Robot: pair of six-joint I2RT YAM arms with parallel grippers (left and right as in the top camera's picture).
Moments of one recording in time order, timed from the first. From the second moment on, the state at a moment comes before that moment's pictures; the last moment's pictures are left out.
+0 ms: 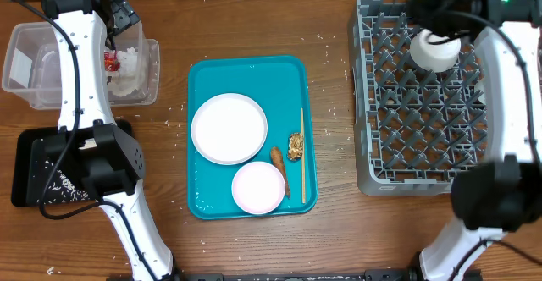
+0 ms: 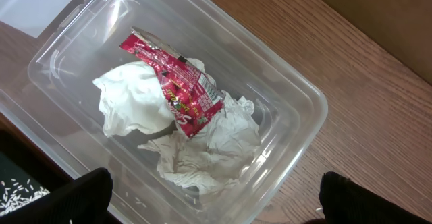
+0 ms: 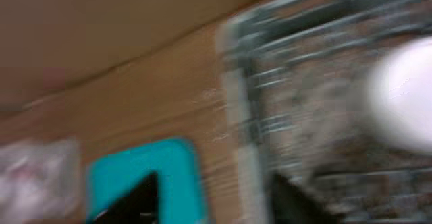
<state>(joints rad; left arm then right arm) 0.18 2.27 2.38 -1.18 -0.27 -0.50 -0.01 1.92 2.06 -1.02 -0.37 0.38</state>
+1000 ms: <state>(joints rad) 0.18 2.27 2.38 -1.18 -0.27 -0.50 0.54 1.96 1.83 -1.12 -0.17 0.52</state>
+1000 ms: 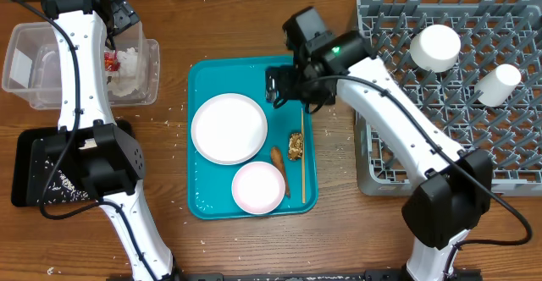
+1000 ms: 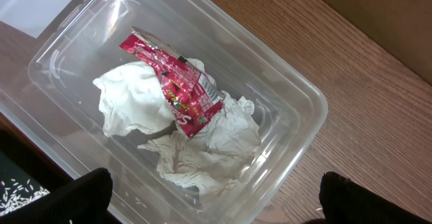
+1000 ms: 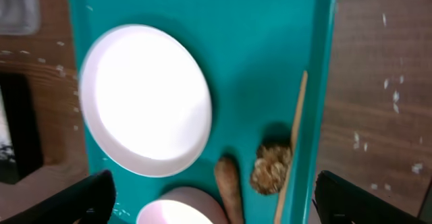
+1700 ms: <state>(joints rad) 0.18 2.27 2.38 -1.18 -0.27 -0.50 0.66 1.96 1.68 -0.85 -0.19 0.57</state>
